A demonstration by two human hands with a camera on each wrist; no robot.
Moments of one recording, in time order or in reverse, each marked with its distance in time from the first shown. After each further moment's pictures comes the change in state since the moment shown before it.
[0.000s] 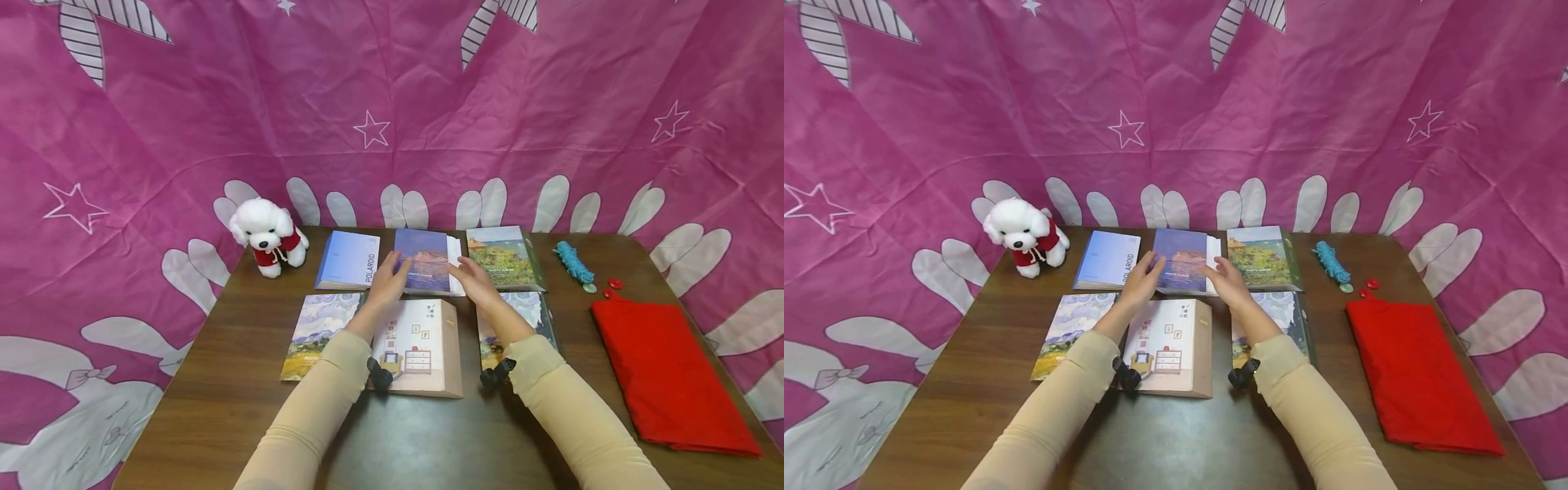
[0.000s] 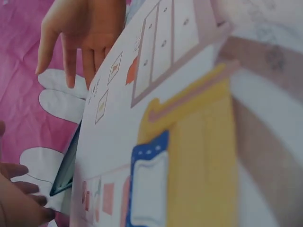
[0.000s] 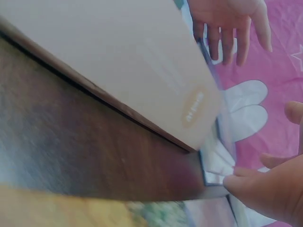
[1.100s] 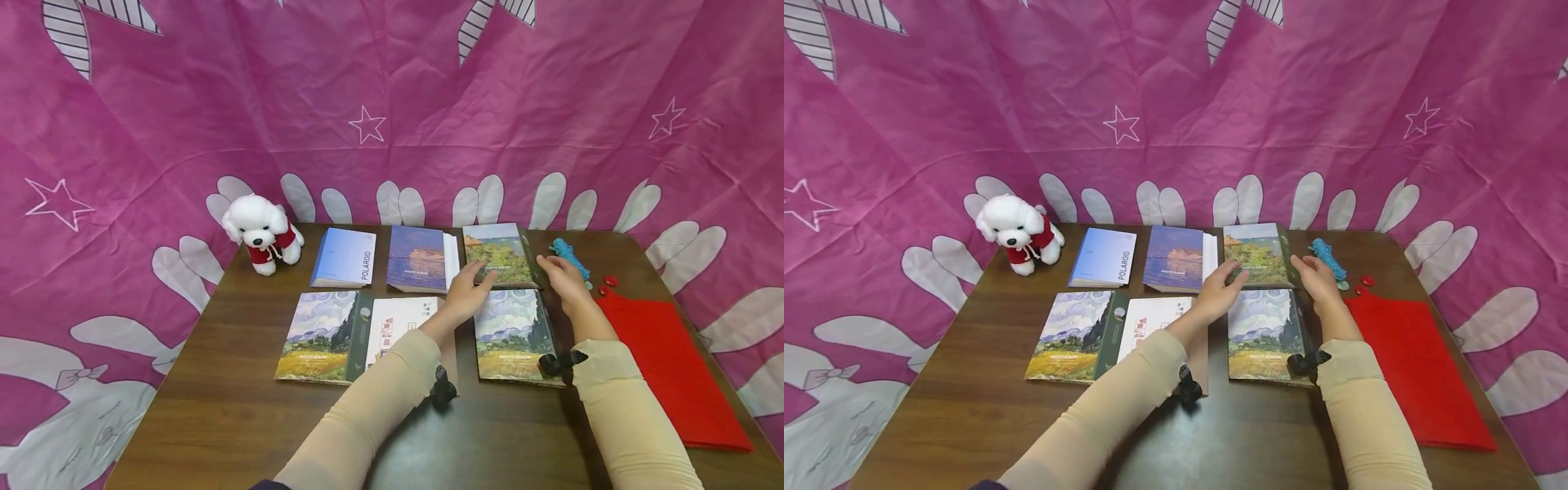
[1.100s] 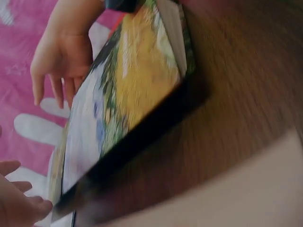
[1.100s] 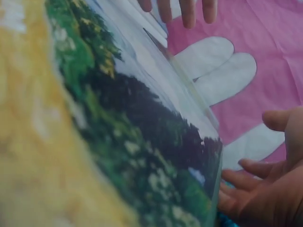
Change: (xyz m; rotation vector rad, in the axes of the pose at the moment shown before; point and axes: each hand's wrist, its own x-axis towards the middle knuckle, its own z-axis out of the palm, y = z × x) left_hand -0.017 0.062 0.122 0.001 -0.235 0.140; right_hand -0.028 0.028 -0.148 -0.077 0.243 0.088
